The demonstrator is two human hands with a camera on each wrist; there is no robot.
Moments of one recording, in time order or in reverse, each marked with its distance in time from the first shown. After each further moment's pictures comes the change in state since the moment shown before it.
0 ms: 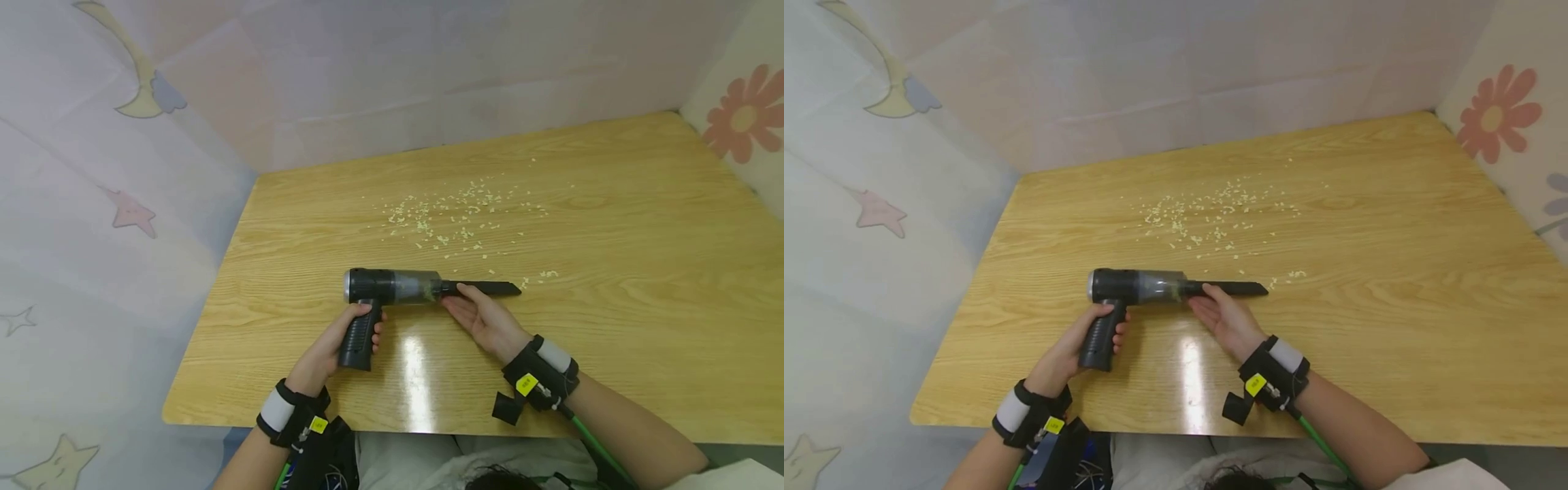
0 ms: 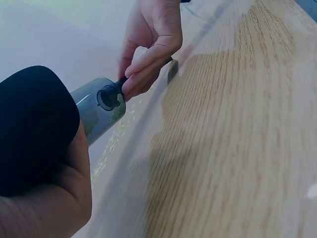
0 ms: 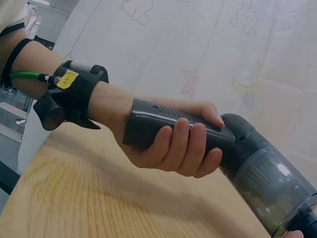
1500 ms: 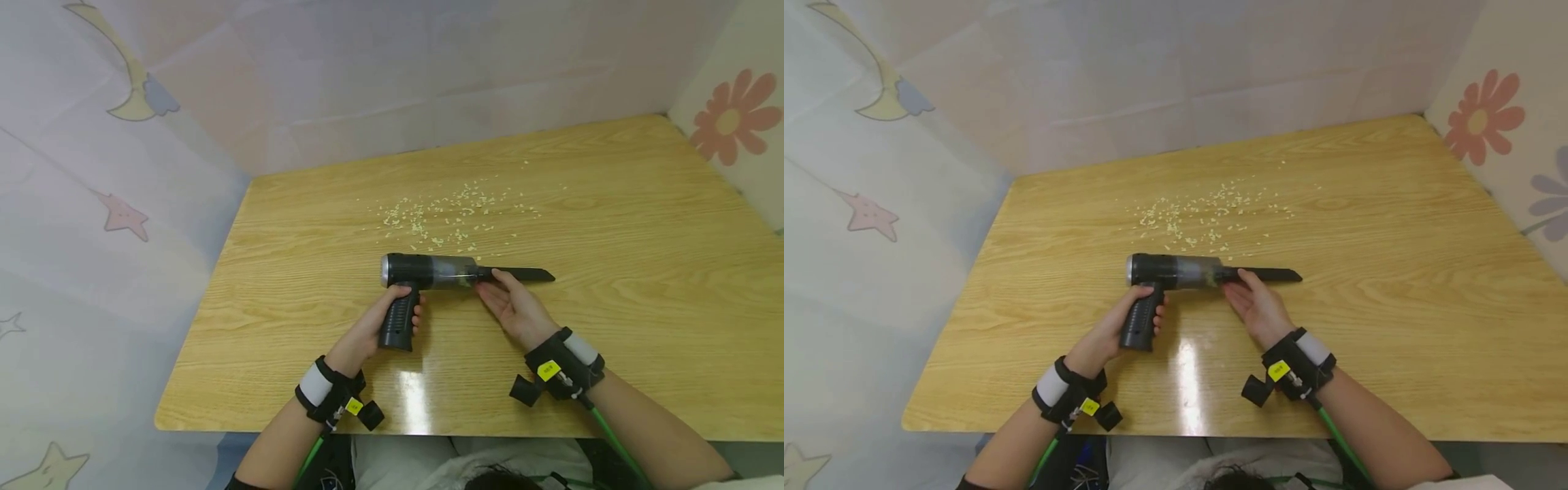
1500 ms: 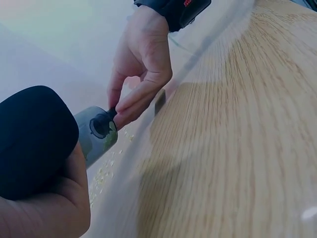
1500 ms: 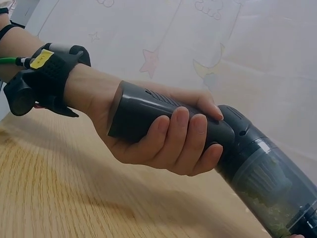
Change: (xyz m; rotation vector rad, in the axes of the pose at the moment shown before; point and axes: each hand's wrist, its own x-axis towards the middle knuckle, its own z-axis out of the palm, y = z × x) left_hand 0.050 0.007 0.049 -0.088 -0.051 -0.027; right_hand -0.004 -0.038 -0.027 0.170 0.131 -0.039
